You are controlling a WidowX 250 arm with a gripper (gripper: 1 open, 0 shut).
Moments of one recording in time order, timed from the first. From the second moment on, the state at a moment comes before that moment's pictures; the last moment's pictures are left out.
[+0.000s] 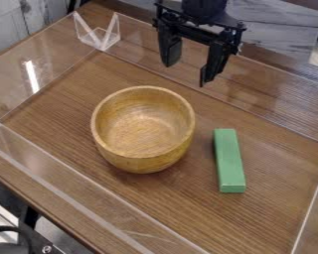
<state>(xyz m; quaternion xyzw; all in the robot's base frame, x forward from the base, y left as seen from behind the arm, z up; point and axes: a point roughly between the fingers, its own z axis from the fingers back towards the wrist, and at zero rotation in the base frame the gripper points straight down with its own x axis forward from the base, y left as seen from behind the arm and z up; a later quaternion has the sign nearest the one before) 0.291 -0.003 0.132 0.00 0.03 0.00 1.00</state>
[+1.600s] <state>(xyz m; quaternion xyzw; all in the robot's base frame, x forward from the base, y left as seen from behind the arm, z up) 0.265 -0.089 0.036 -0.07 -0.01 0.31 0.95</state>
